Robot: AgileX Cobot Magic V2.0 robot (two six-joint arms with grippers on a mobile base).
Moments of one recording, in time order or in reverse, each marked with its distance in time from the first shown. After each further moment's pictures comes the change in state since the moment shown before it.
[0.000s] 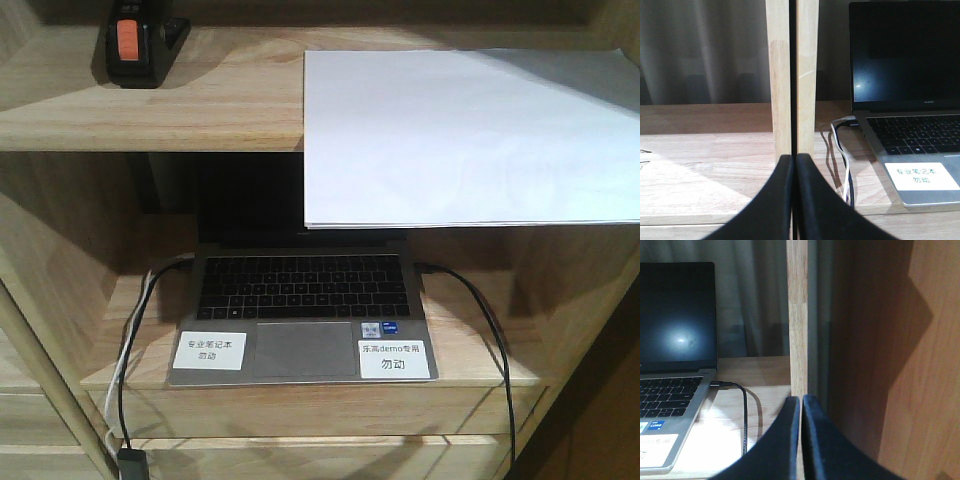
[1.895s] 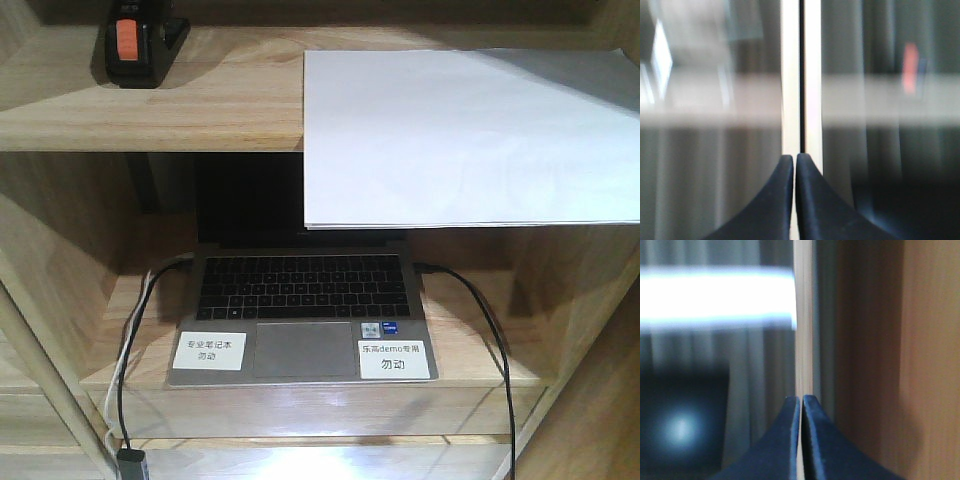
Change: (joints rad) left arm 0.000 0.000 -0.054 0.000 -0.606 0.000; right arm 0.000 0.000 -0.071 -0.004 -0.359 0.000
